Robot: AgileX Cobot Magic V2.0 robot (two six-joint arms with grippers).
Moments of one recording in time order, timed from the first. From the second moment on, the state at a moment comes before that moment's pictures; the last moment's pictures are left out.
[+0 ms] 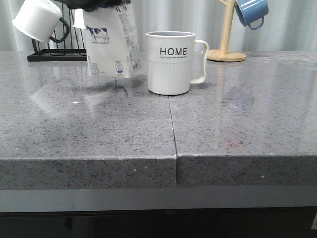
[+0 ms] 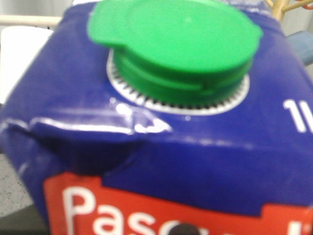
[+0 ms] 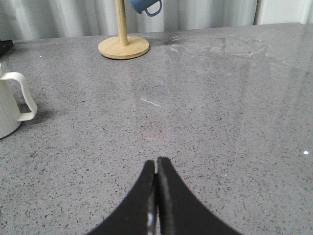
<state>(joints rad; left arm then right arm) -0.66 1.68 -1.11 -0.75 -0.51 0.45 0.05 0.33 -0.32 -0.20 0.26 0.28</state>
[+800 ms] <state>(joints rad) -0.68 1.73 -1.13 -0.81 -0.58 0.46 0.05 0.33 -0.32 -0.20 0.26 0.28</state>
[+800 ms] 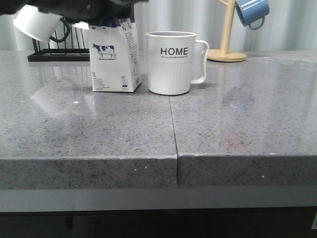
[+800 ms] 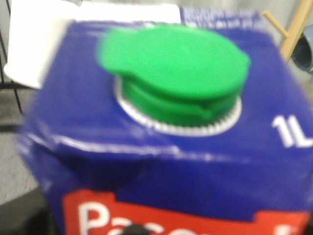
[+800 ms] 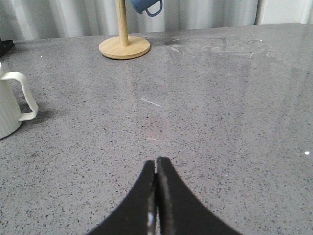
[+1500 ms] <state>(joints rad) -0.69 1.67 -1.06 -0.83 -0.53 0.46 0.05 0.33 -0.32 -0.20 0.26 0.28</state>
